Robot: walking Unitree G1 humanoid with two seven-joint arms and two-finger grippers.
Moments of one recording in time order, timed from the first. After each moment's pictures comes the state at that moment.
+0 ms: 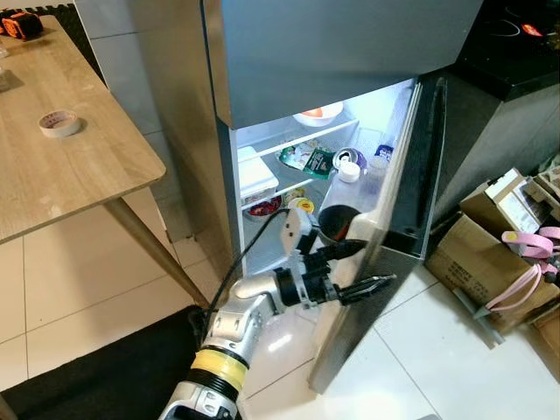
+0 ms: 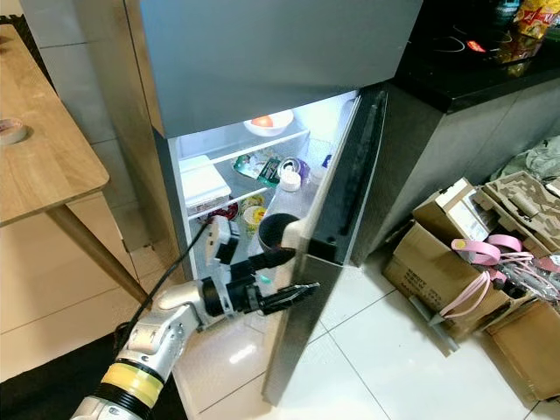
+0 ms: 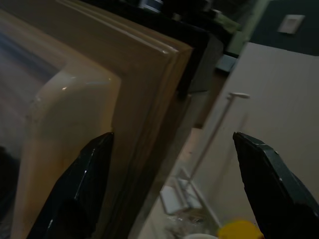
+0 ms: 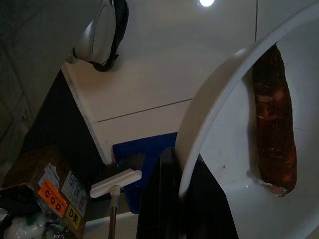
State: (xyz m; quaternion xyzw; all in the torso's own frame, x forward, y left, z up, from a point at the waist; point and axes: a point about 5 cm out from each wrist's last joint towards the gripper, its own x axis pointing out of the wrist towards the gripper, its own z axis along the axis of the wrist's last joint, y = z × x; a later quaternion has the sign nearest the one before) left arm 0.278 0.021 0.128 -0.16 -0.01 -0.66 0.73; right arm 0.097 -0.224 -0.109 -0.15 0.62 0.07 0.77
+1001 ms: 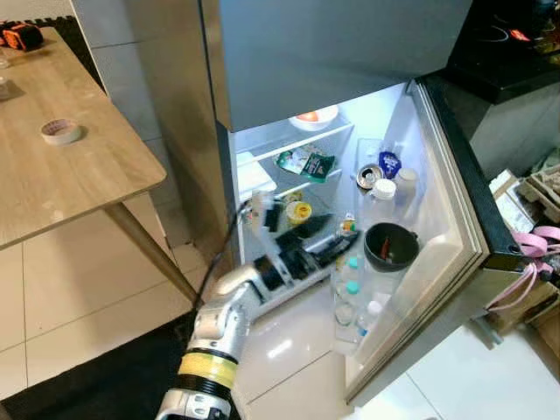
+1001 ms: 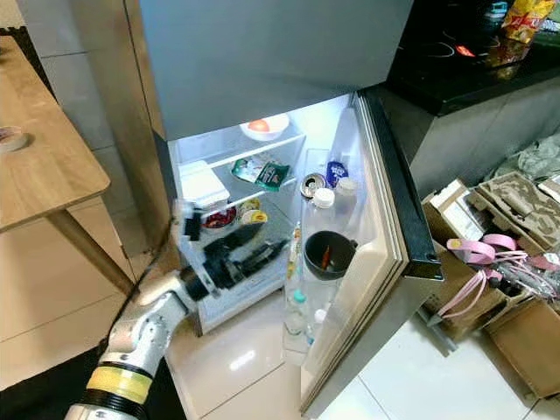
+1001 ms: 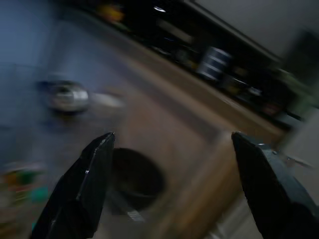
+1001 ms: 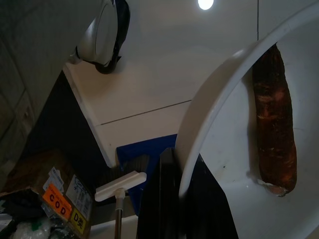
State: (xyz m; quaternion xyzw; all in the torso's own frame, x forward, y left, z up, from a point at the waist) left arm 0.306 0.081 0.133 -0.24 -0.04 -0.45 0.86; right arm 0.093 -0.224 -0.110 -0.15 0.62 0.07 0.77
